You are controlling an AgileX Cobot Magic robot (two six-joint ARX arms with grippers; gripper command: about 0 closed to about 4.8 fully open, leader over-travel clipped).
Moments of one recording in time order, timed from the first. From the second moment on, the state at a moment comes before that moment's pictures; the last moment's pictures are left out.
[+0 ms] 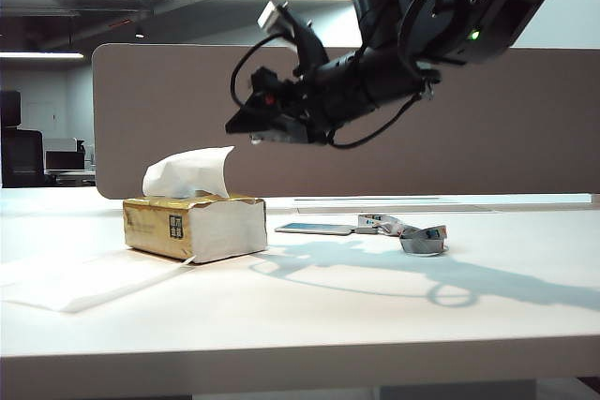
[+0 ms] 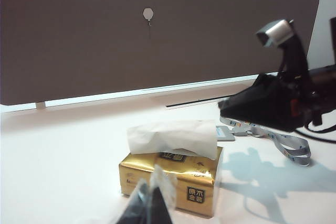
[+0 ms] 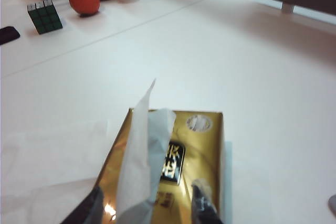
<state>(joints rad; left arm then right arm) 0.00 0.00 0.01 0.15 0.40 -0.04 0.55 1.92 1.16 0.51 -0.49 -0.03</state>
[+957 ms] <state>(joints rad) 0.00 0.00 0.01 0.15 0.40 -0.04 0.56 2.03 1.22 0.51 -0.55 0.05</state>
